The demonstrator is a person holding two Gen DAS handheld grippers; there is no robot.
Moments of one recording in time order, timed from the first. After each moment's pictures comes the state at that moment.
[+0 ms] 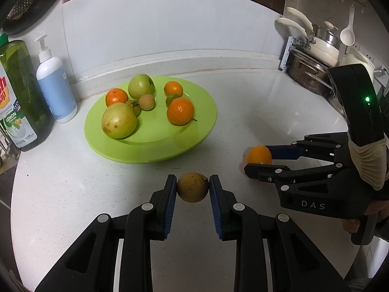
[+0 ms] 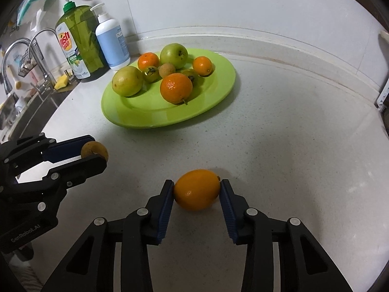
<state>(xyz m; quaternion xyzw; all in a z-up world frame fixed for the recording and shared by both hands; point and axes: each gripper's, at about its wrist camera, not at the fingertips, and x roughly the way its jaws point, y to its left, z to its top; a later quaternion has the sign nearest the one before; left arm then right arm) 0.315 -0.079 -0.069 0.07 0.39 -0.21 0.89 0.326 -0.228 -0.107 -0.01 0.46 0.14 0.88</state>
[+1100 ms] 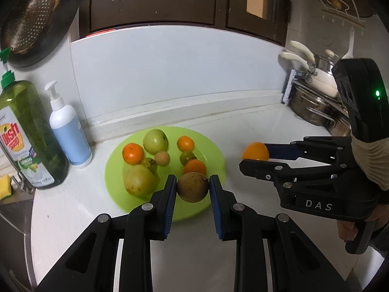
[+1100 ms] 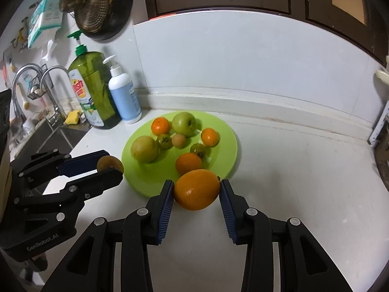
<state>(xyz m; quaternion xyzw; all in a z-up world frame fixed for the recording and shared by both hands) 0.350 -0.067 -0.009 0.06 0.33 -0.20 0.92 0.355 -0.221 -0.031 0.00 0.37 0.15 0.92</state>
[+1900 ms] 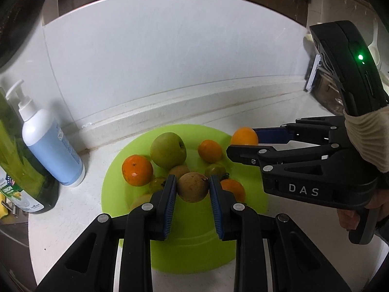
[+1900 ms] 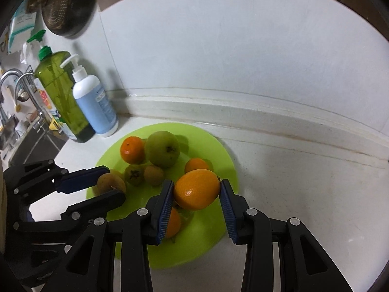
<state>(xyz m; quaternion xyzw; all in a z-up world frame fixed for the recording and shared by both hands) 0.435 -0.080 -0.041 0.09 0.37 -0.19 0.90 0.467 -0.212 -0.066 -0.01 0.40 0.17 0.90</state>
